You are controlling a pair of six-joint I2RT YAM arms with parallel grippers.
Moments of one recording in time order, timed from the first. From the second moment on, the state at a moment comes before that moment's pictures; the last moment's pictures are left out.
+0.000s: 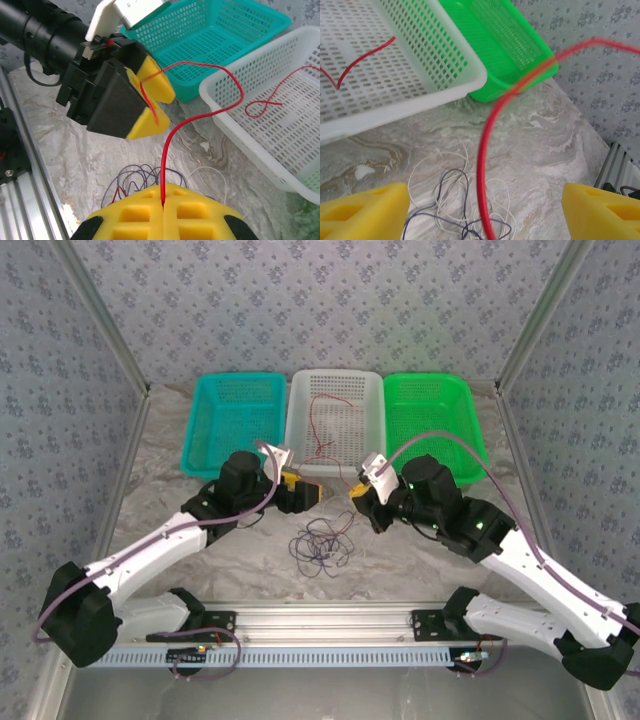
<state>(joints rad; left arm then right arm) -0.69 1.15 0.77 -0.03 0.34 -0.43 0.83 0.92 1.03 -0.60 -0.13 -0.03</state>
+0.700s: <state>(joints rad) -0.75 1.23 0.77 0.10 0.44 -0.44 0.70 1.03 1.33 -0.45 -0.09 0.09</state>
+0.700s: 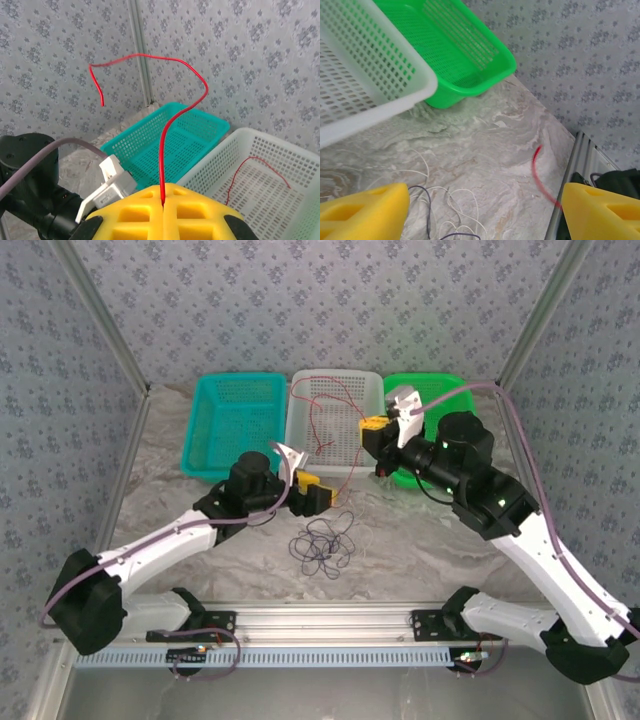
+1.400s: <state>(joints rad) -0.76 1.20 0.79 -0.10 0.11 -0.44 0.39 1.38 1.44 -0.34 -0.18 0.25</state>
